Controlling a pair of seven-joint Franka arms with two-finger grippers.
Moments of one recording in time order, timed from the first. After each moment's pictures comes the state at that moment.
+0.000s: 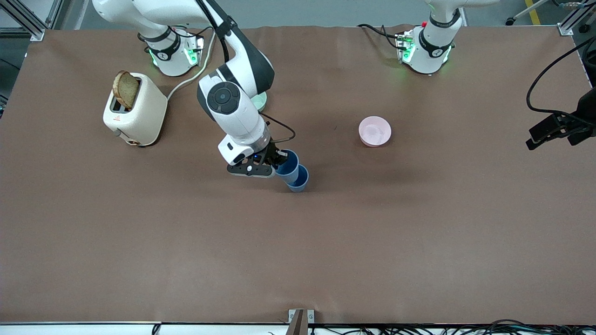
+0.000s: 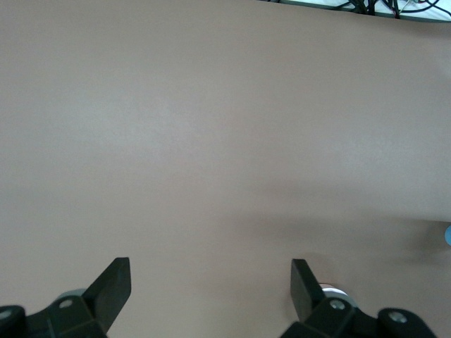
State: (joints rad) left arm -0.02 0.05 0.02 -1.53 -0.02 1.69 -0.10; right arm 0.71 0.44 -0.05 -1.69 0.20 2.29 0.70
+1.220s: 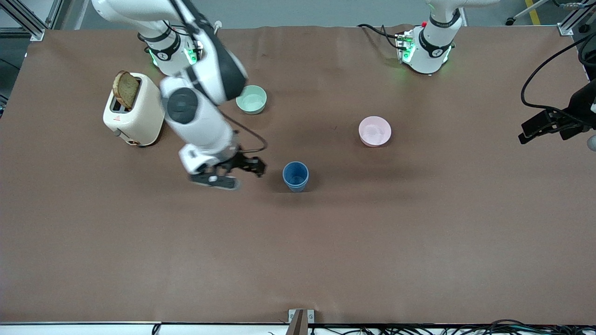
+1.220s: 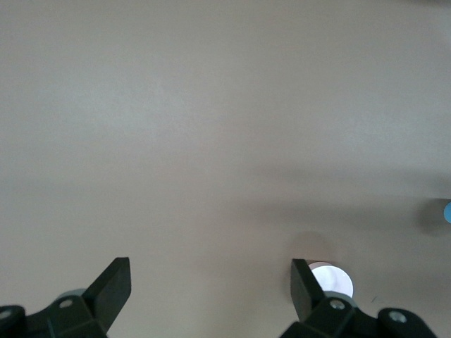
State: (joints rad) left arm -0.03 0.05 0.01 -1.52 -0.02 1.62 -0.10; right arm 0.55 0.32 -0.13 -1.64 0.15 2.04 0.60
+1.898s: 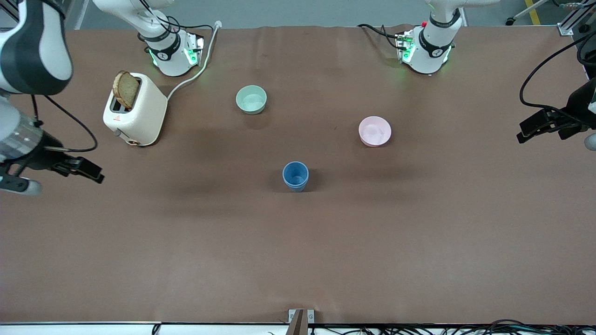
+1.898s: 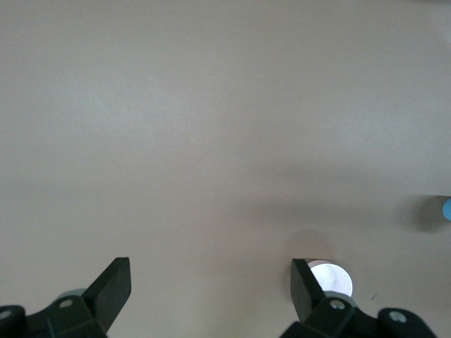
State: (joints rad) left arm -0.03 0.05 0.01 -1.51 -0.02 1.61 -0.10; right arm 0.11 0.14 -0.14 -1.63 0.05 1.89 0.16
